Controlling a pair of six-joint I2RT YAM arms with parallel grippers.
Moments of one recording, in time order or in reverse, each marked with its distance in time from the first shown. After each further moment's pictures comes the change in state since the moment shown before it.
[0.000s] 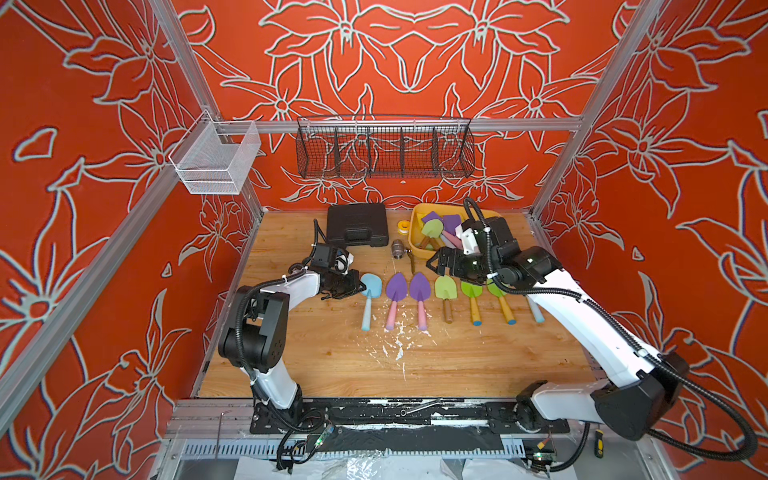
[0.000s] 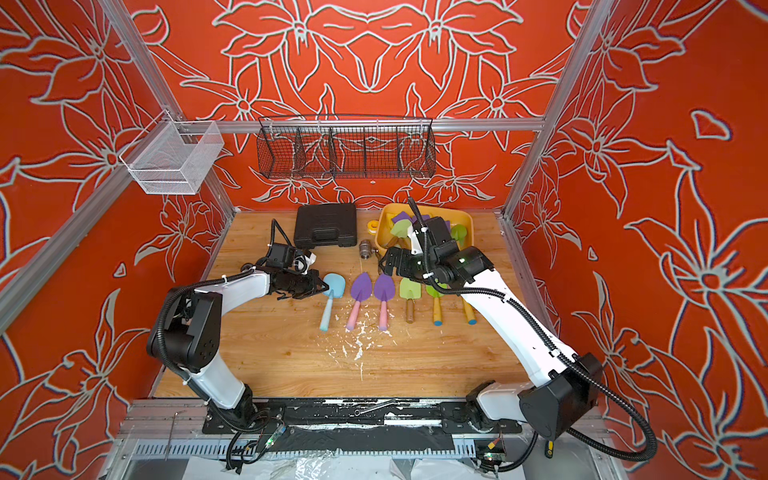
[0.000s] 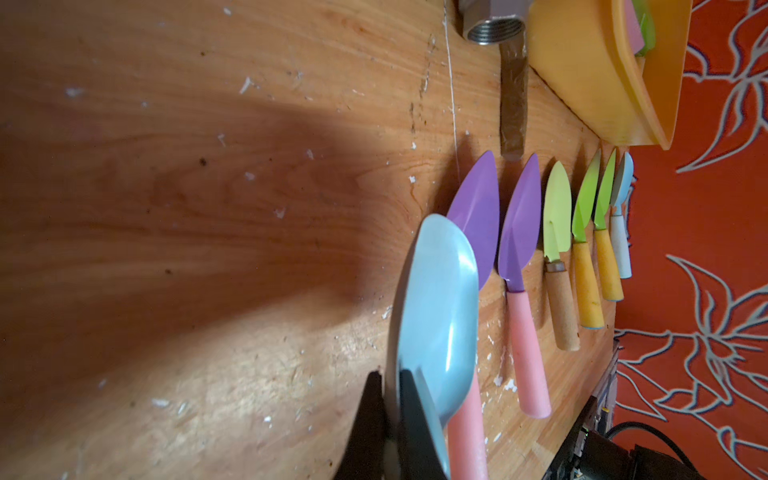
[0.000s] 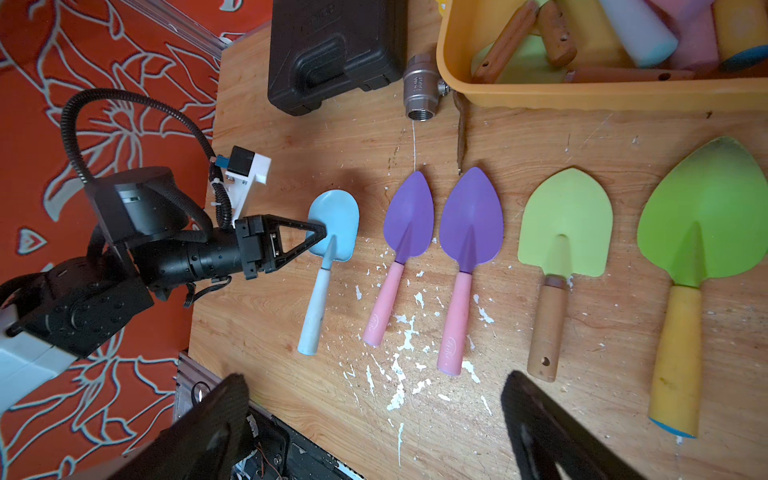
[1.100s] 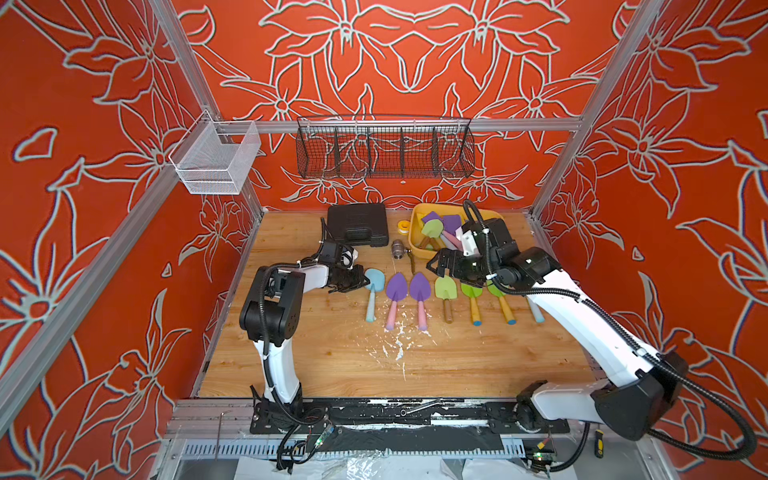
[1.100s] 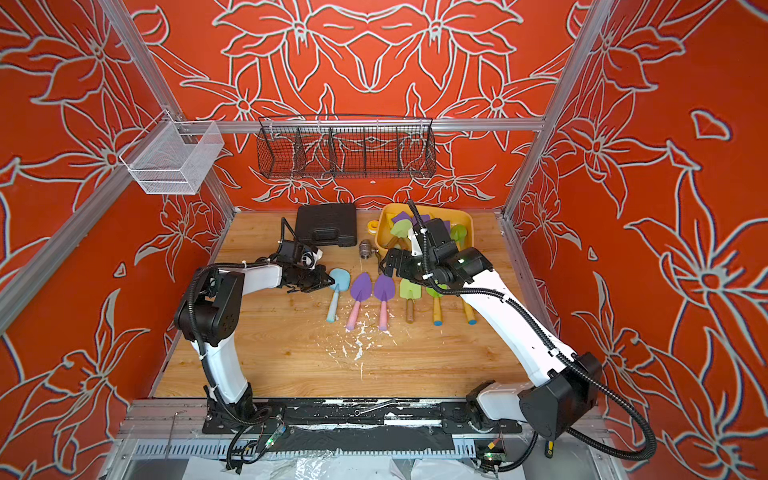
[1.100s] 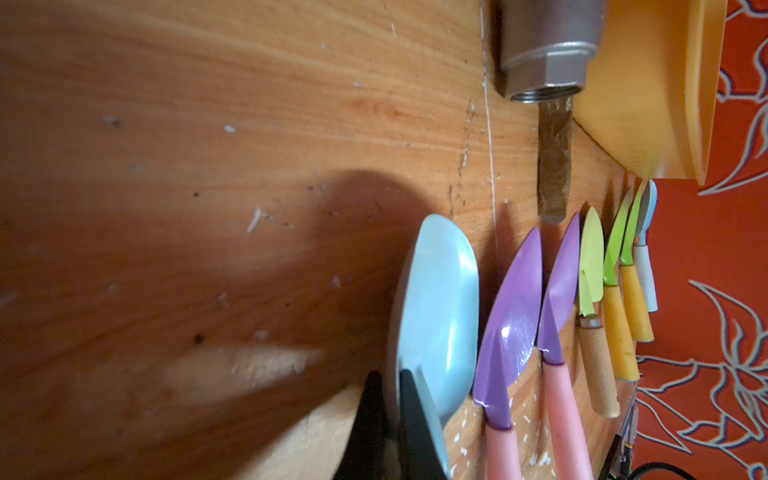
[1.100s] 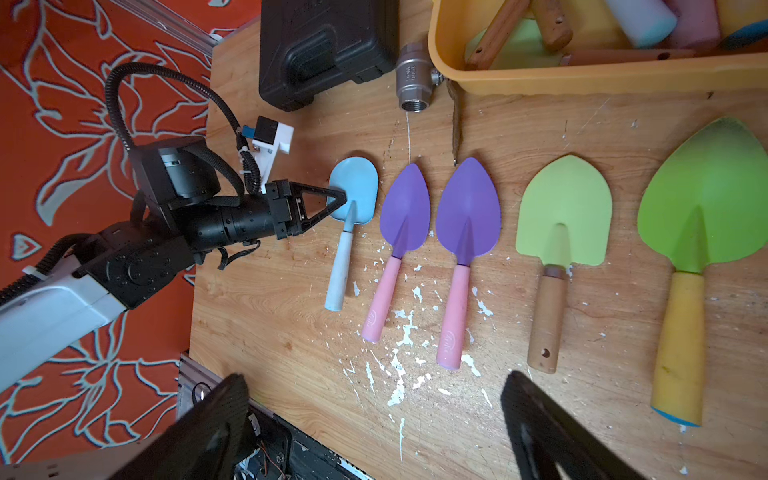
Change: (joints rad) left arm 0.000 0.202 0.104 0.109 0.003 0.004; right arm 0.000 0.000 -0.019 -0.006 0.000 0.021
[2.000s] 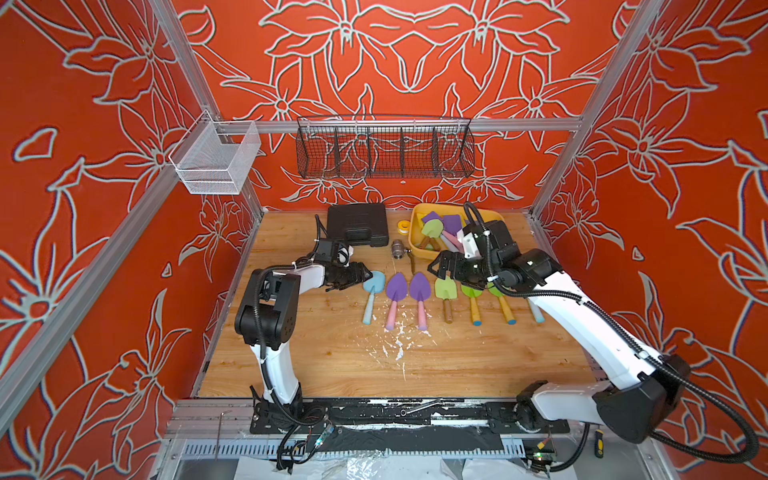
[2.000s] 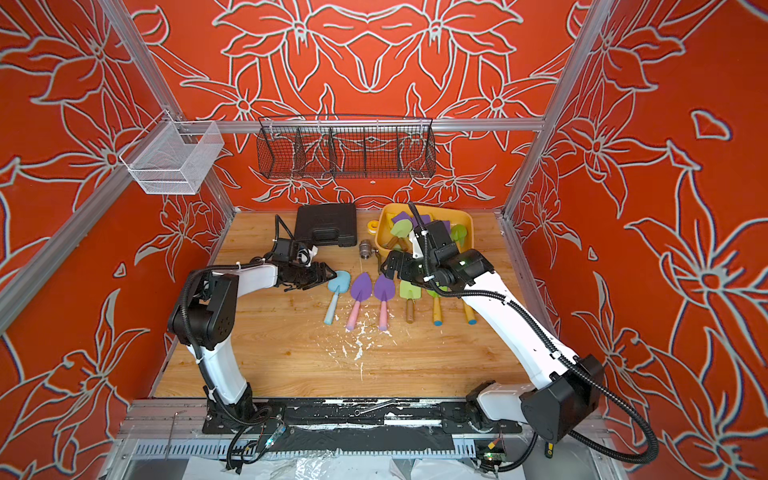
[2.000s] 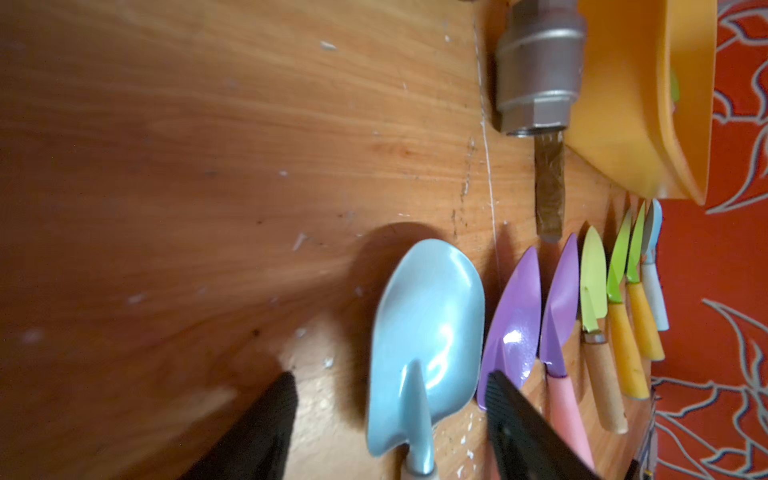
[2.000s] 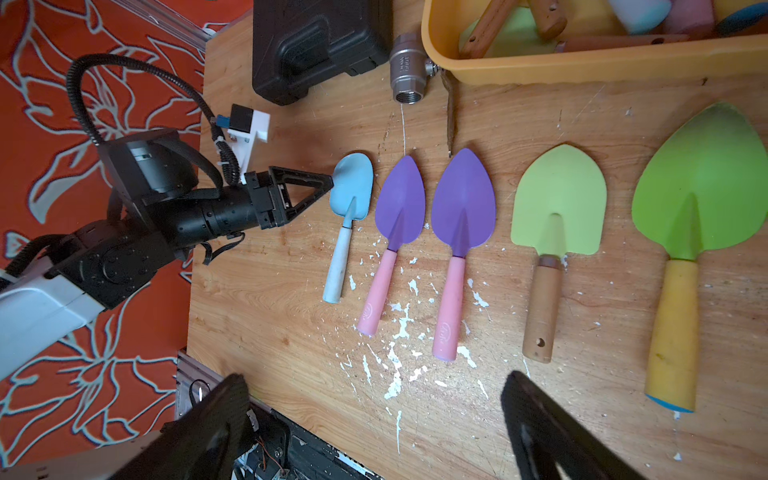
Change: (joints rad) left arm 0.050 -0.066 -0.022 -0.008 -0.064 0.000; right arm 0.000 -0.017 -0.013 -0.013 0.001 0.004
